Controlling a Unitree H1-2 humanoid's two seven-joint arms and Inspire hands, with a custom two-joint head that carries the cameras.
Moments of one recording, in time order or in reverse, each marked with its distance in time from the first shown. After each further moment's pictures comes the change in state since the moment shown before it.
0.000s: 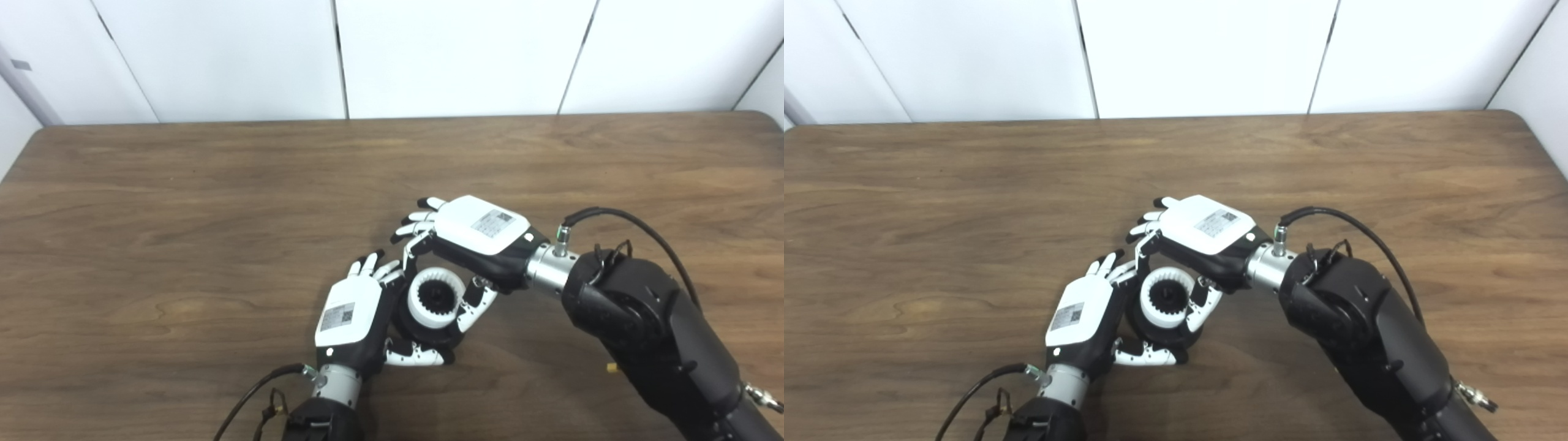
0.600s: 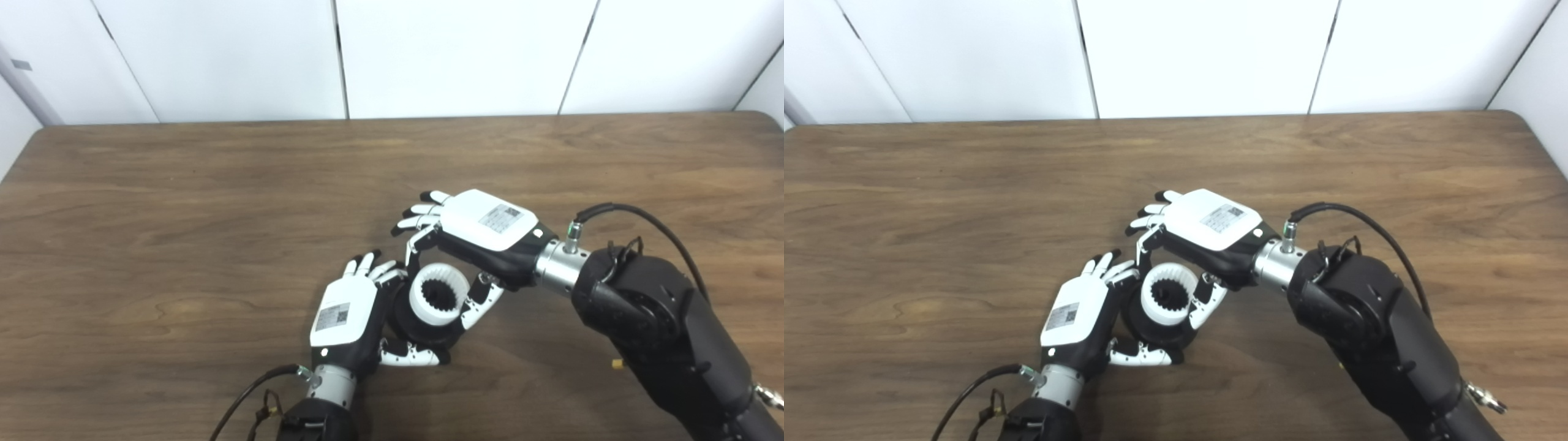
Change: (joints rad) left arm 0.005 0.010 0.016 0.005 -0.009 -0.035 0.002; right arm 0.004 -0.010 -0.030 -0.031 0.026 0.006 0.000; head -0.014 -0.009
